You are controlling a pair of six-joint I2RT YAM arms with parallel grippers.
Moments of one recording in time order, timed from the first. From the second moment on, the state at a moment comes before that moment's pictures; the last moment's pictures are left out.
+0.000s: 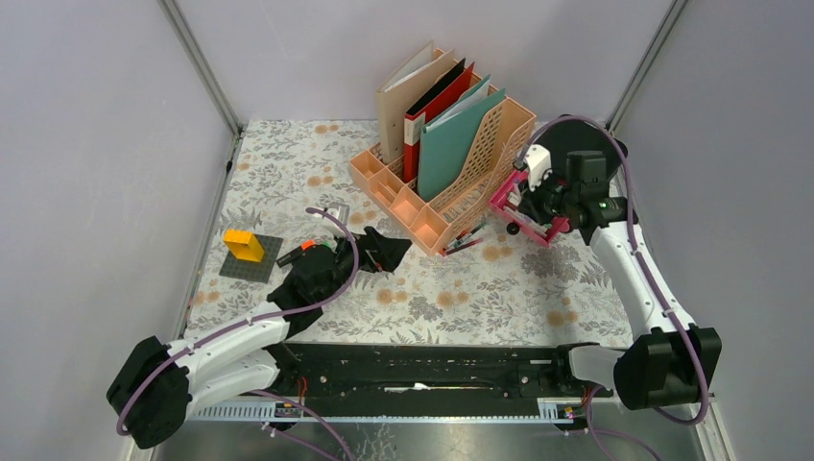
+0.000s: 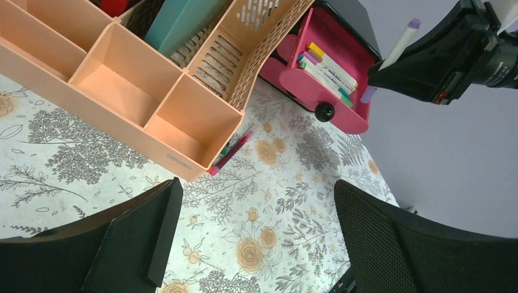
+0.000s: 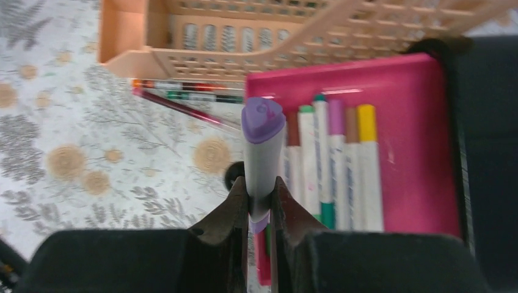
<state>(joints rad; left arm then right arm) -0.74 0.94 0.38 0.49 -0.06 -0.68 0.12 1.23 1.08 -0.60 -0.47 -0.53</state>
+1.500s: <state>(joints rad) -0.72 0.93 0.36 0.46 -0.06 -0.66 0.06 1.26 0.96 -0.31 0.10 -0.60</state>
